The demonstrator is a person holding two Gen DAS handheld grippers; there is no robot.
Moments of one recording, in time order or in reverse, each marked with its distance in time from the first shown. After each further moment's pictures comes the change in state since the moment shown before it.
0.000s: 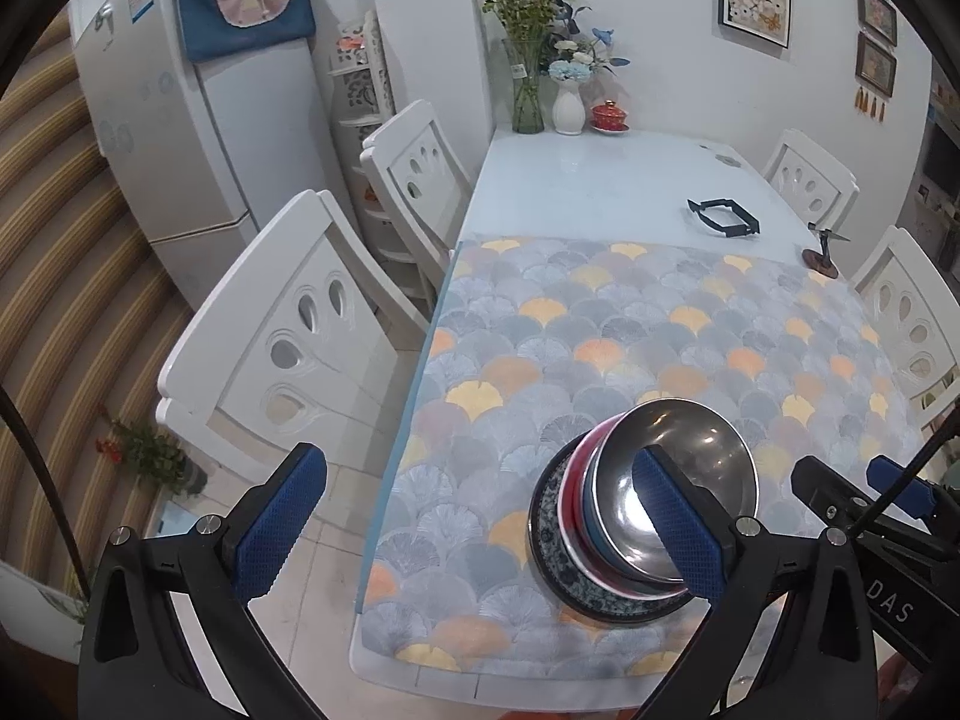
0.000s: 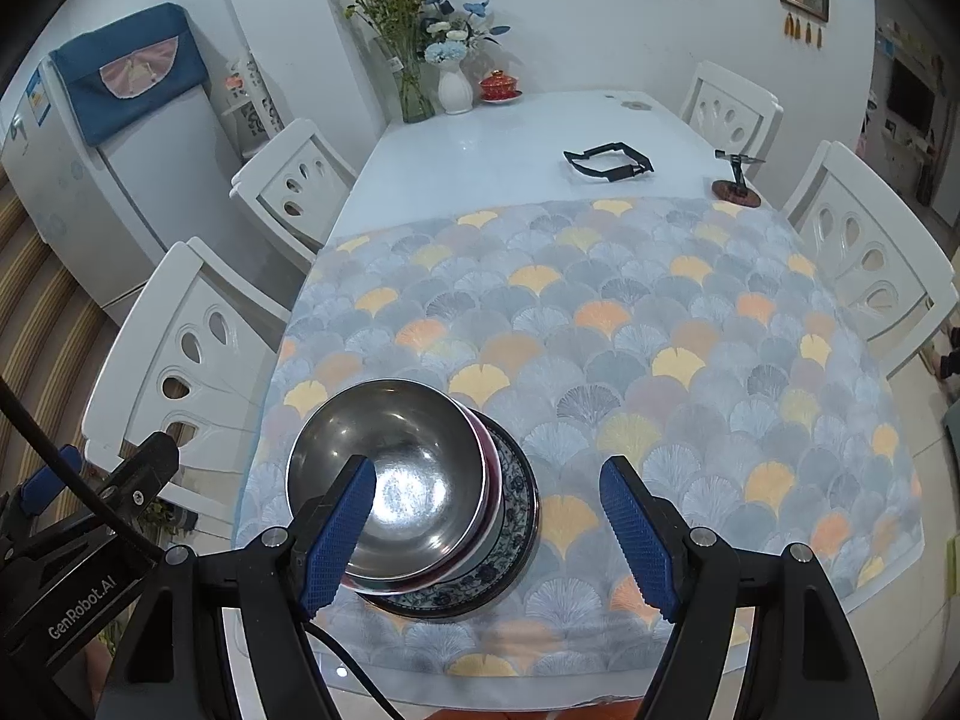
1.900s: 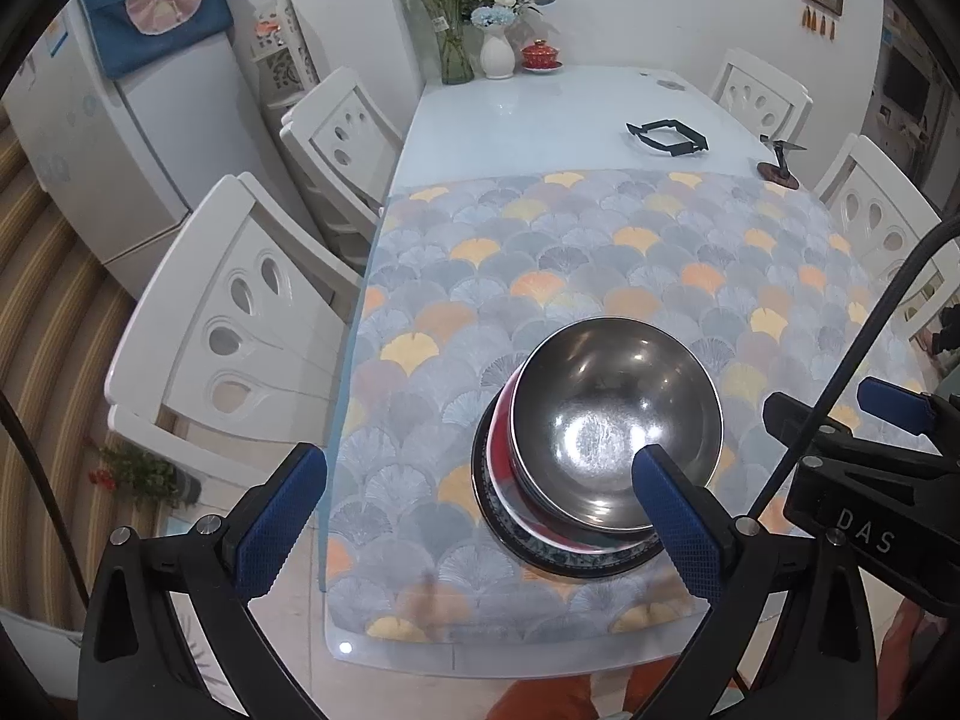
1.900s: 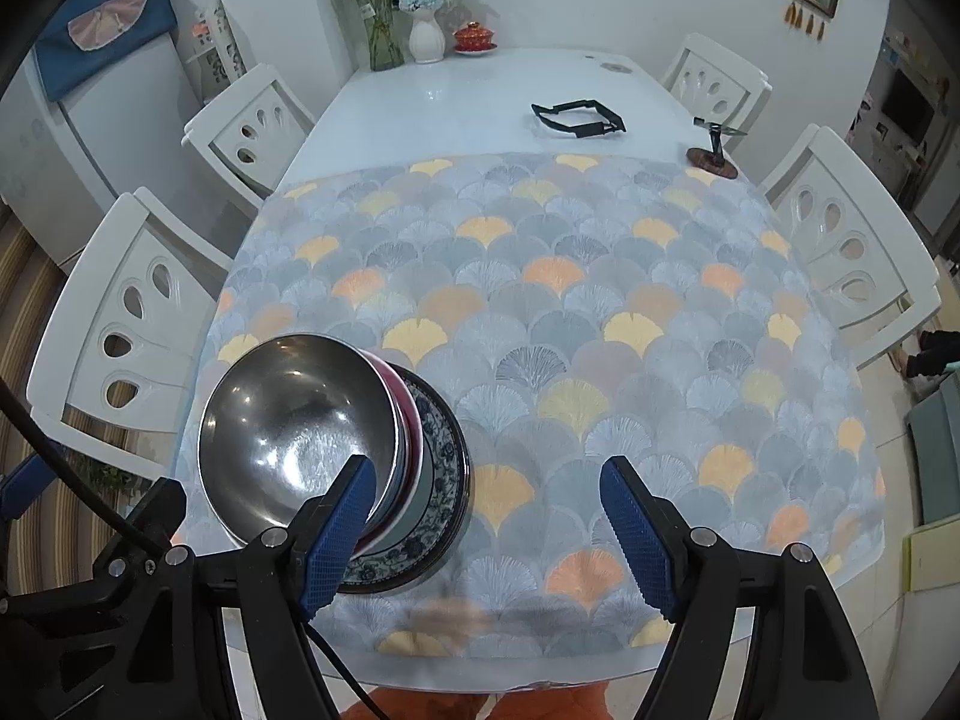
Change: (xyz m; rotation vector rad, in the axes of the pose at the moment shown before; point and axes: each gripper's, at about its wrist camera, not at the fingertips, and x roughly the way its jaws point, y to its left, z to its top) left arm 0.016 -0.045 -0.017 0.149 0.108 -0.053; right arm 0.024 -0.019 0.001 -0.049 0.122 -0.109
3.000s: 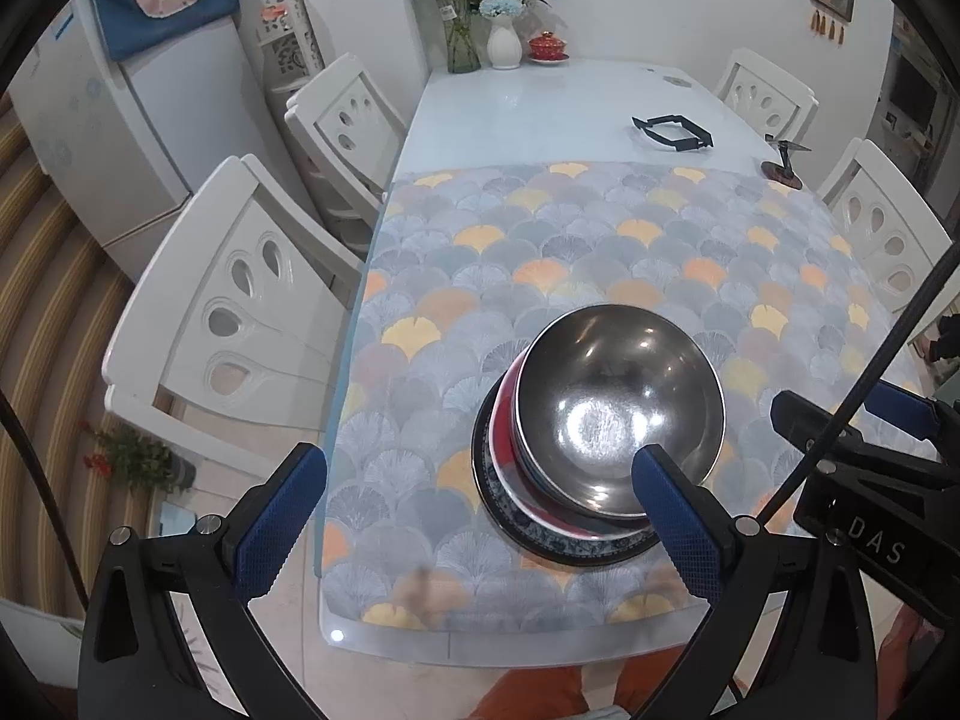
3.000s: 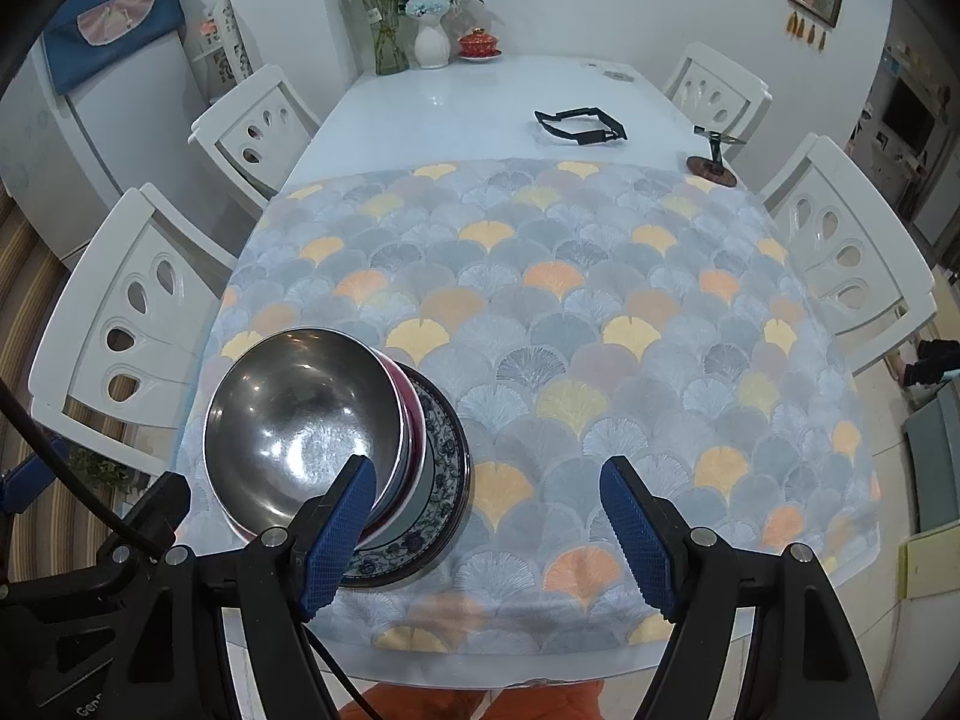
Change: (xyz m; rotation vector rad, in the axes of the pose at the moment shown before) left arm 0.002 0.006 -0.003 -0.028 0.032 -0.012; right arm -0.007 0.004 -0.003 -0.006 -0.015 -0.001
